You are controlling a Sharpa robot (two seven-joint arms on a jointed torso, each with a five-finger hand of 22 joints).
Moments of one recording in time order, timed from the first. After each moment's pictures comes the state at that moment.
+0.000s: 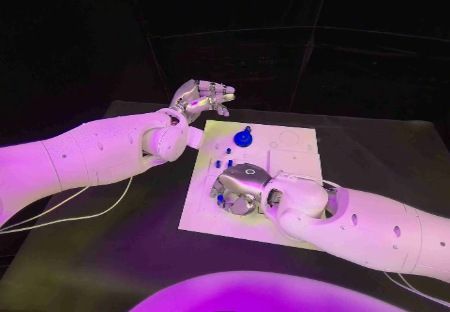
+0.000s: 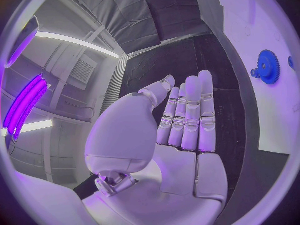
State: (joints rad) left arm 1.21 -0.76 -0.05 1.34 -0.09 -0.30 0.47; left_hand 1.30 -0.09 0.44 -0.09 0.05 1.05 0.18 0.13 0.07 1.09 0.11 0.23 0.07 1.10 0.03 0.97 0.42 0.18 1.05 0.14 0.58 0.72; right arm 1.04 -0.51 -0.06 1.64 -1.75 -0.18 -0.15; right_hand 1.33 -0.15 0.48 -0.07 0.11 1.01 0.17 0.06 0.06 1.13 0.10 0.10 0.06 1.47 0.00 1.30 0.99 0.12 1.32 0.11 1.25 0.87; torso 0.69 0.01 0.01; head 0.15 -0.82
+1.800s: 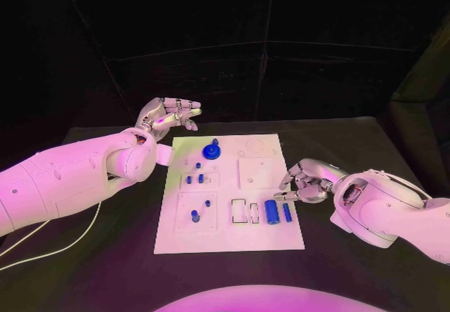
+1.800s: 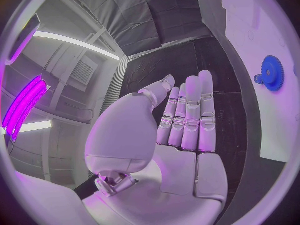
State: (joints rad) left arm 1.21 -0.77 -0.05 1.33 -0.09 -0.30 0.45; left_hand 1.30 -0.09 0.44 -0.09 0.05 1.05 0.18 0.13 0.07 1.09 0.12 0.23 0.07 1.10 0.04 0.97 0.41 0.18 1.05 0.14 0.57 0.72; right arm 1.07 -1.07 -0.04 1.88 -1.32 -0.33 -0.39; right_hand 1.27 -0.08 -0.17 0.29 0.28 0.95 0.10 0.34 0.12 1.39 0.02 1.26 1.16 1.47 -0.05 1.45 1.27 0.10 1.41 0.05 1.35 1.07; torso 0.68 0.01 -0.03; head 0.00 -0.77
